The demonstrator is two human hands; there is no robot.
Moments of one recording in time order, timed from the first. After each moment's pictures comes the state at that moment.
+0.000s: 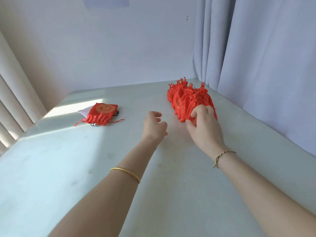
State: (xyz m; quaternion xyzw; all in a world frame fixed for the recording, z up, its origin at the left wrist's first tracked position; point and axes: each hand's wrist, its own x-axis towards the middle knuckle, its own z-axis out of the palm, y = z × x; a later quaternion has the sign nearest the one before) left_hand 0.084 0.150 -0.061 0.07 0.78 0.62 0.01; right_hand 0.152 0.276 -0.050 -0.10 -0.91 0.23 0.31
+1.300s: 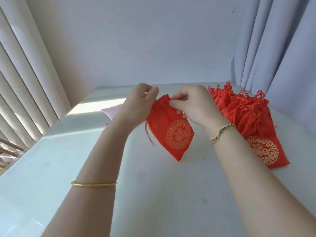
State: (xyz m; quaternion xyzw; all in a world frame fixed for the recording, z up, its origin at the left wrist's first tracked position) left_hand 0.026 0.033 0.014 0.12 0.84 0.53 -0.09; right_hand 0.032 0.184 0.006 0.08 -0.87 0.44 0.21
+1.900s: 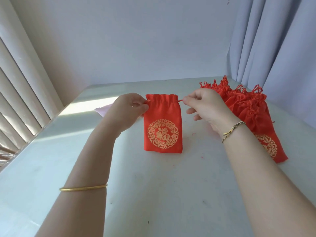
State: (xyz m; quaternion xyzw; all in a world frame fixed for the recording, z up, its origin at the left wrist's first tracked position) left_hand 0.013 0.018 -0.001 0.11 0.87 0.48 -0.06; right_hand 0.028 0.216 -0.007 -0.04 -0.83 0.53 0.15
